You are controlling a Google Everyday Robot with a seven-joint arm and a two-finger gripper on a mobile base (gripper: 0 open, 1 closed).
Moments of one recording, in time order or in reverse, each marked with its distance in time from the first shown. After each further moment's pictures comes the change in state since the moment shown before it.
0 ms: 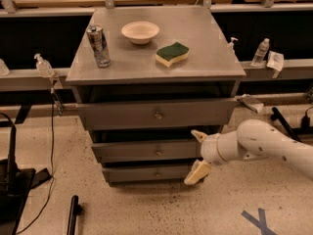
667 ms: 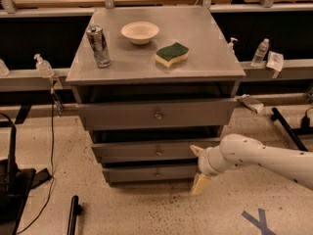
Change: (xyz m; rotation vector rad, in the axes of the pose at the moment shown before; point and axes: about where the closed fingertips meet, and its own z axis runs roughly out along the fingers) arm 0.086 0.012 0.063 -0.052 0.210 -0.124
